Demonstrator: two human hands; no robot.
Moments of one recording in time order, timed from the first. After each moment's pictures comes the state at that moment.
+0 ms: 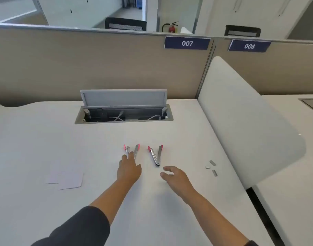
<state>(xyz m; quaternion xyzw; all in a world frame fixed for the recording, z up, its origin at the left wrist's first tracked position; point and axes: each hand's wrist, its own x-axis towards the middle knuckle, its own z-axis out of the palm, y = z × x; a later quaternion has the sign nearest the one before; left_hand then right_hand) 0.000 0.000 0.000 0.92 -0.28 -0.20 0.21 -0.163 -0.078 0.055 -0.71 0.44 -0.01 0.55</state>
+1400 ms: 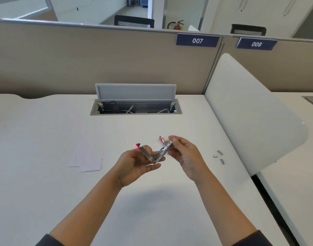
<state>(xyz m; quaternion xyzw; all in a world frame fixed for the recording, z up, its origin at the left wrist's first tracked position) -0.022 0.095 0.101 0.40 -0.12 -0.61 0.67 -0.148 -0.037 0.116 -0.51 0.30 -0.23 0.77</state>
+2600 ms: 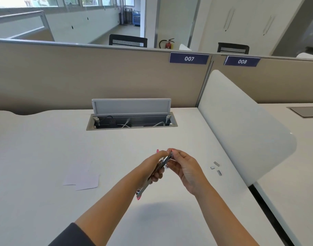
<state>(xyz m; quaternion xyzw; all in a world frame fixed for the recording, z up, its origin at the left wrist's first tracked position) -0.025 0.040 0.116 0.68 -0.22 -0.58 0.40 -0.148 -0.032 0.122 -0.47 0.30 -0.25 0.79</state>
